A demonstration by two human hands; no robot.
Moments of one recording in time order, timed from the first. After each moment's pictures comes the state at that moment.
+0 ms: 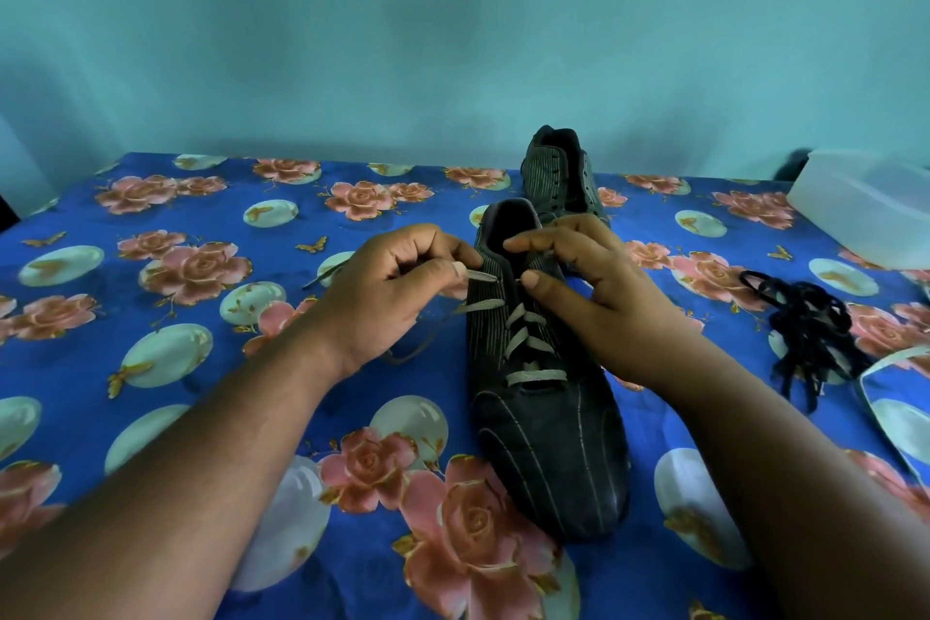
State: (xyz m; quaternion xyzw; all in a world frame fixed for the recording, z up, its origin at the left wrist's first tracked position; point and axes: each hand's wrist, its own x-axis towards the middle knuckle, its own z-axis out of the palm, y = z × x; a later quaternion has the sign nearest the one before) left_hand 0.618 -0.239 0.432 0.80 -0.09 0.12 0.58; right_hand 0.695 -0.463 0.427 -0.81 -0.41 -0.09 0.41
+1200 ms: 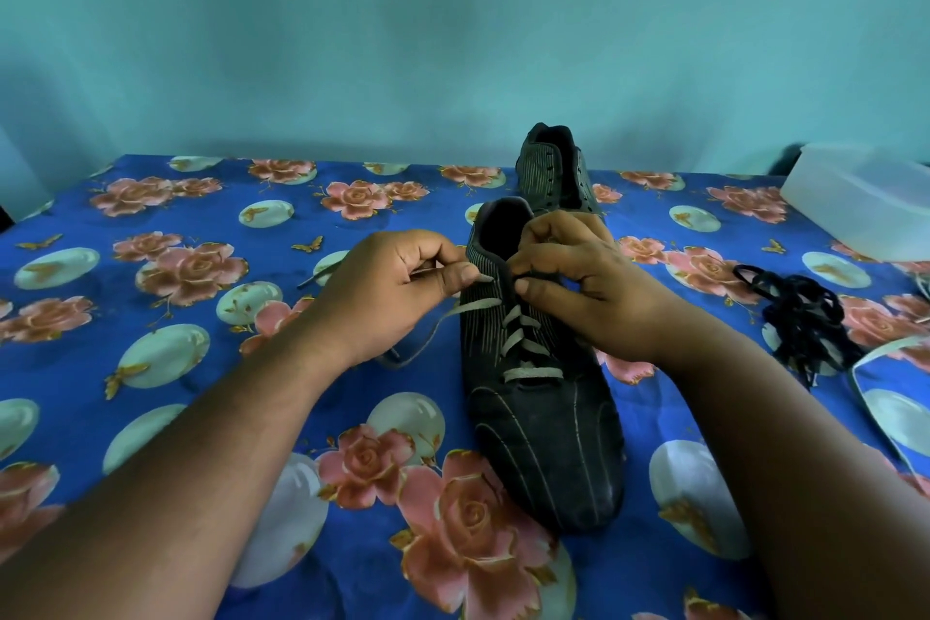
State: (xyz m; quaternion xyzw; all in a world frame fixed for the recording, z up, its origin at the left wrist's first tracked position) left_hand 0.621 -0.239 0.430 0.86 -0.08 0.17 0.48; right_hand 0.707 -0.466 0.435 -0.83 -0.45 -0.07 0.31
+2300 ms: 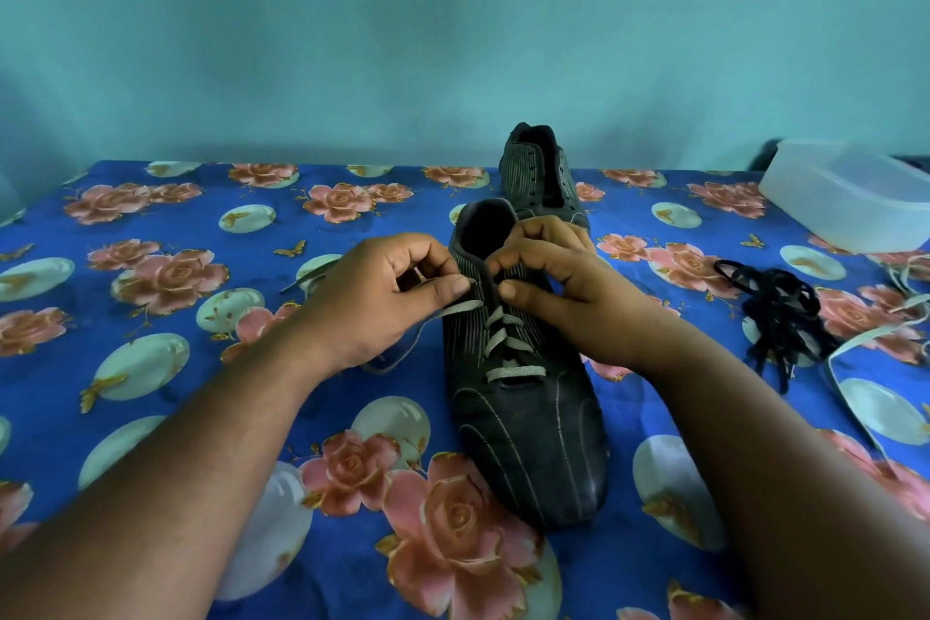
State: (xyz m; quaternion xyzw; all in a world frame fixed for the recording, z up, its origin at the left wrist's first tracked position) left_hand 0.625 -0.237 0.427 0.86 -0.11 0.15 0.47; right_hand 0.706 -0.466 0.426 -0.82 -0.43 -0.03 0.37
